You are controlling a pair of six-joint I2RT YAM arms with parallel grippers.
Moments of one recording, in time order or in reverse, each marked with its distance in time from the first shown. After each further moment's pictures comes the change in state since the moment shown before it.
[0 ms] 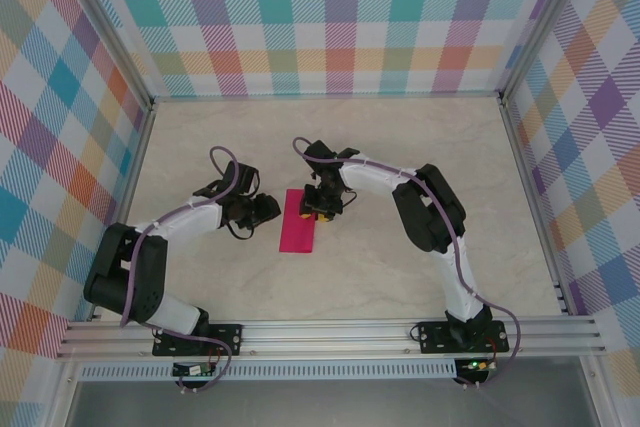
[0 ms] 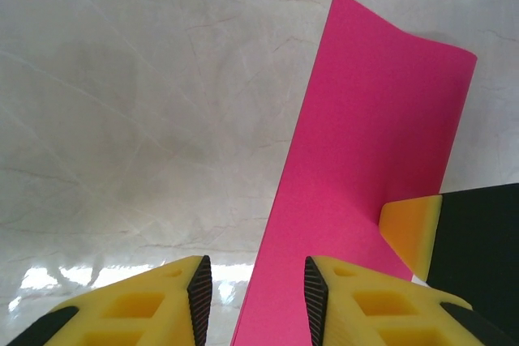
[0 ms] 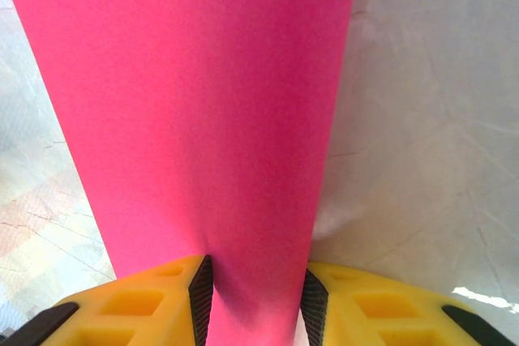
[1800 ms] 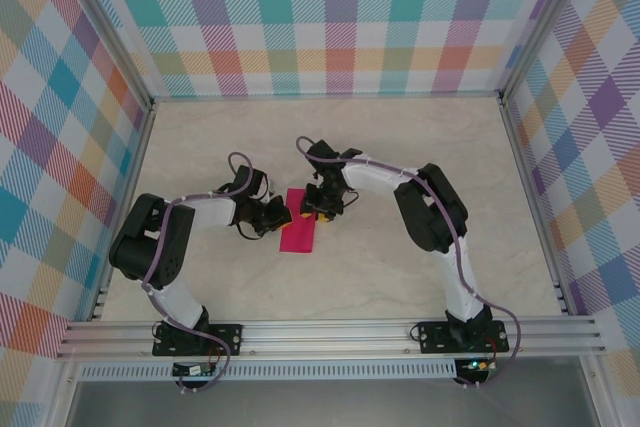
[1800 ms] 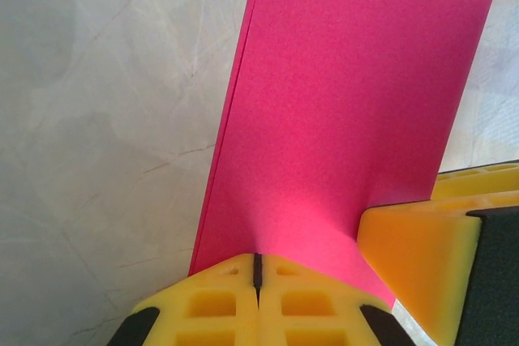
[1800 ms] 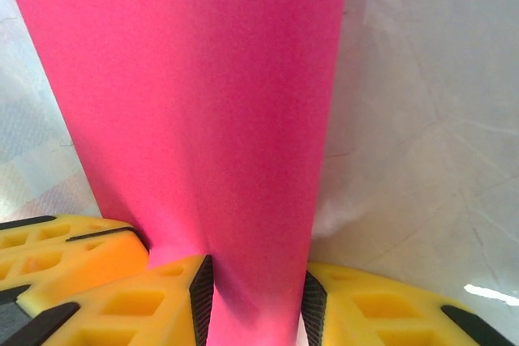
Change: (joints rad) left arm 0.001 0.225 -0.010 0.214 0.270 0.002; right arm -0.011 -0.017 -0.027 0.035 -0.029 0.023
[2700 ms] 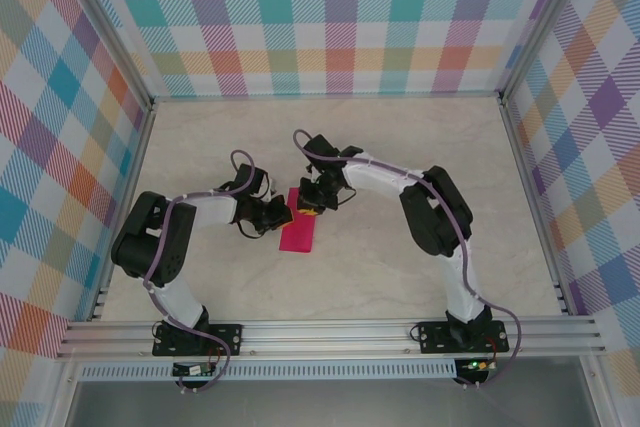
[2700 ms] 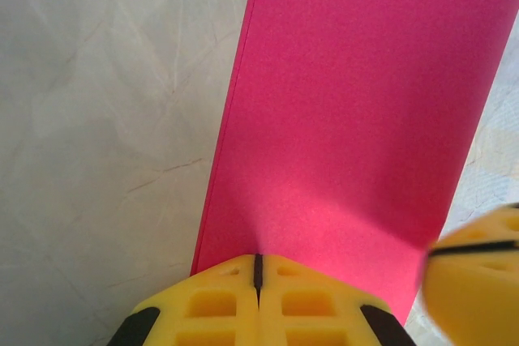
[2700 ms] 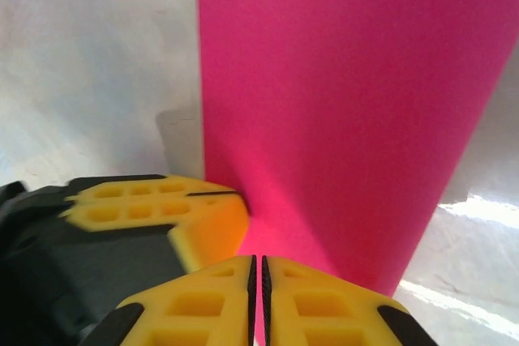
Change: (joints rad) left arm 0.000 0.021 0.021 -0.015 0.002 0.038; right arm 0.014 -0.040 0.018 0.053 -0.053 0.000
